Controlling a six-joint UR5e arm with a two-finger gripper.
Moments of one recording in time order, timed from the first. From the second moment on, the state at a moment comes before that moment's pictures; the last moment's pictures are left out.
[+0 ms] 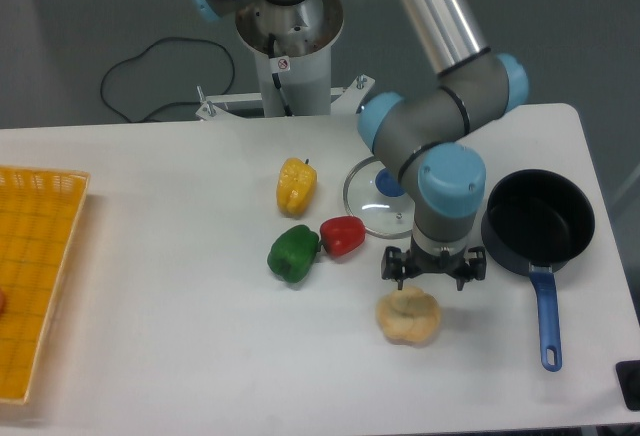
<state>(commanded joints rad) 2.60 -2.17 -1.54 -0.92 1.62 0.57</state>
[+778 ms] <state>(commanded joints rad) 2.57 -2.20 -1.51 -0.92 1.62 0.54</state>
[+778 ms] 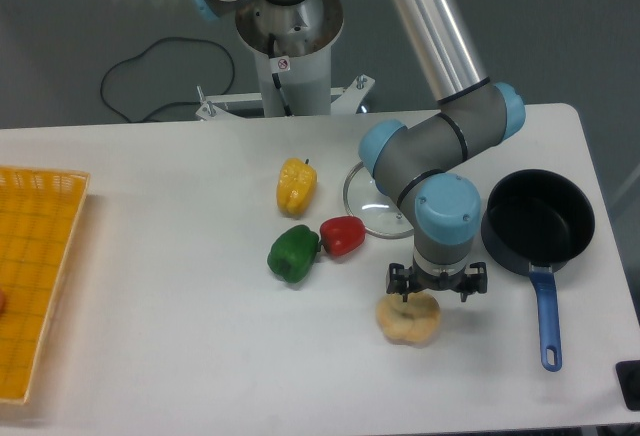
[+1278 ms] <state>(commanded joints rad) 2.54 -2.20 -1.51 -0.92 1.62 0.53</state>
